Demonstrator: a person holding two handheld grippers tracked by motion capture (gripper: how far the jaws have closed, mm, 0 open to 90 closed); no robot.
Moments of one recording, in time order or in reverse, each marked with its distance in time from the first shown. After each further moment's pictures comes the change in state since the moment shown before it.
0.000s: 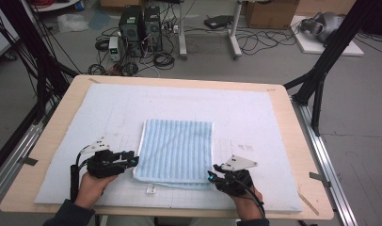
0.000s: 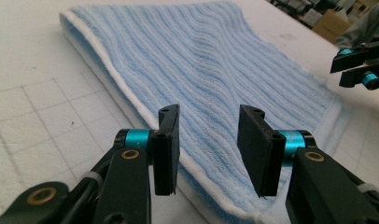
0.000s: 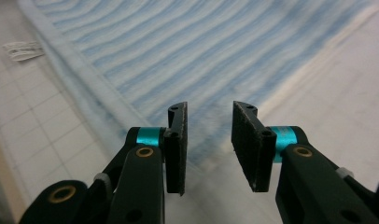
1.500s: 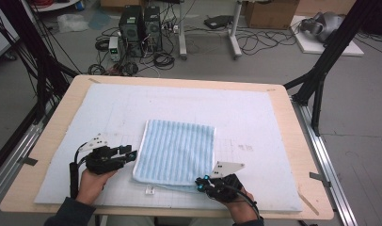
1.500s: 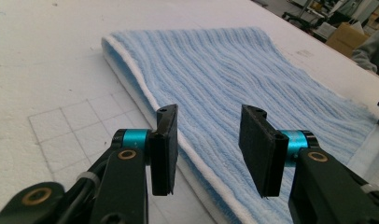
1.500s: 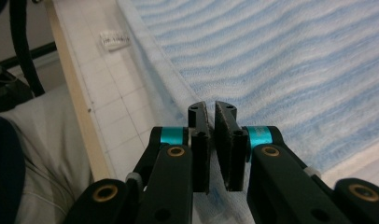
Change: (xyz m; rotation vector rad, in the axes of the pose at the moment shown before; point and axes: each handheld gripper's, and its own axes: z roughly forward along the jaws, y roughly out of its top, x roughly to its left) left arm 0.011 0.005 -0.004 -0.070 0.049 0.003; right arm 0.021 0.005 0.005 0.010 0.218 -0.090
